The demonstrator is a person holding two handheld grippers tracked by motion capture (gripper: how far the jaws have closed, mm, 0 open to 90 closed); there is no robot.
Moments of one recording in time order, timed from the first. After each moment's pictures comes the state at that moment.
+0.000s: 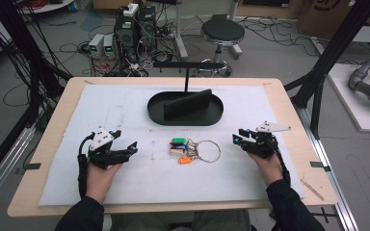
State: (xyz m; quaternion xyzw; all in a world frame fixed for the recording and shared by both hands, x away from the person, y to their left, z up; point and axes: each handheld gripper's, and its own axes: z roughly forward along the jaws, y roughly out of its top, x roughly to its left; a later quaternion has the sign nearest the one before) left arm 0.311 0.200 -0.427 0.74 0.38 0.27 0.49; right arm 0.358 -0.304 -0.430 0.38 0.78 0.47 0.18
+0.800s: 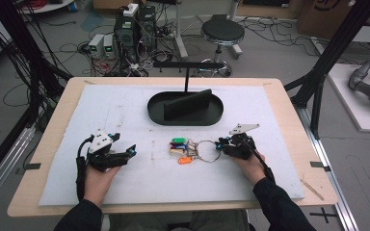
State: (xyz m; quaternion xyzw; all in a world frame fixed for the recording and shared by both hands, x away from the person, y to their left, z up) left arm 0.306 0.203 -0.431 0.74 0.38 0.26 0.48; right arm 0.371 -0.247 -0.450 0.35 0.84 0.38 0.14
